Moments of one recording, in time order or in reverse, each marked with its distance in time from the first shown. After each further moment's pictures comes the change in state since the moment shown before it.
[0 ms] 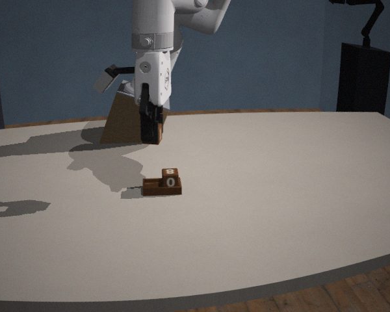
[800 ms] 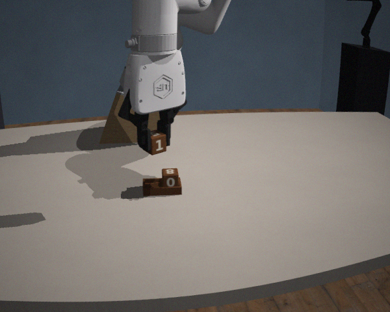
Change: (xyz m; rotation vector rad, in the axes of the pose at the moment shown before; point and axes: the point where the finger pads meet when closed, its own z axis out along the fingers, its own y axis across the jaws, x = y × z) arm -0.015 -0.046 -0.002 -0.001 -0.002 0.765
